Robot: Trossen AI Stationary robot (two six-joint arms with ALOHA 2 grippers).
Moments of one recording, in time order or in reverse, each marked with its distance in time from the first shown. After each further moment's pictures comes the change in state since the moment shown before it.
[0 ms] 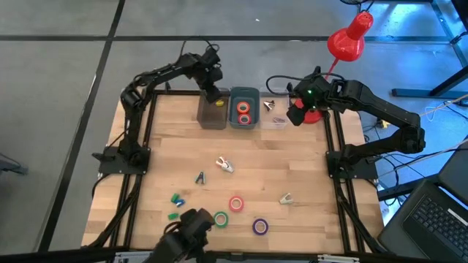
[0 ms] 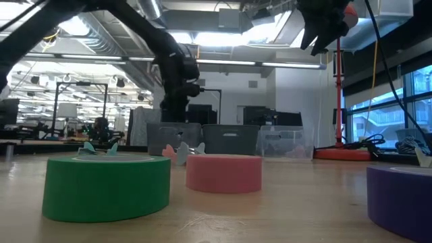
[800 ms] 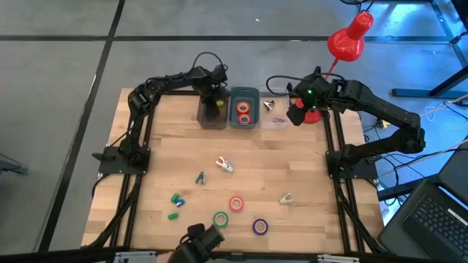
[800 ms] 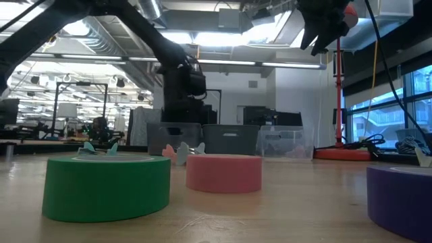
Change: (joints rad) left arm -0.107 0.048 -0.109 -0.034 -0.049 0.141; right arm 0.000 0.000 0.000 0.001 0.000 0.008
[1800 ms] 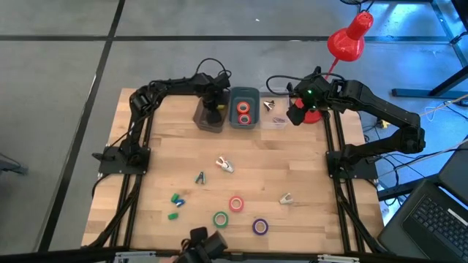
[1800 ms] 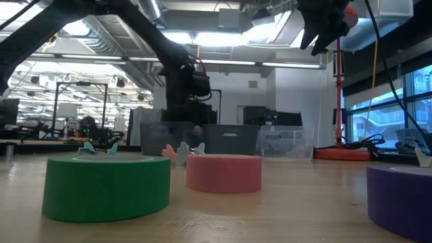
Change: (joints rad) left arm -0.047 0.000 -0.036 0.065 -0.043 -0.022; right arm 0.000 0.000 0.000 0.000 0.000 0.011
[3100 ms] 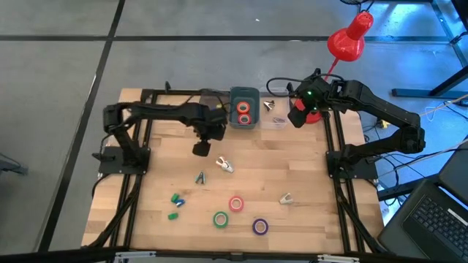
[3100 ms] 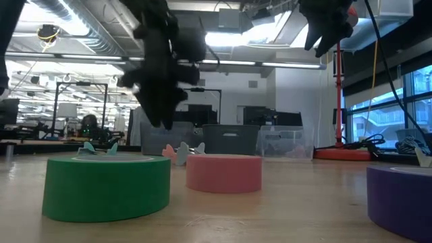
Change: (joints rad) left arm -0.378 -0.357 -0.354 0.043 -0.017 0.058; right arm 0.001 0.000 0.000 -0.050 -0.053 0.030
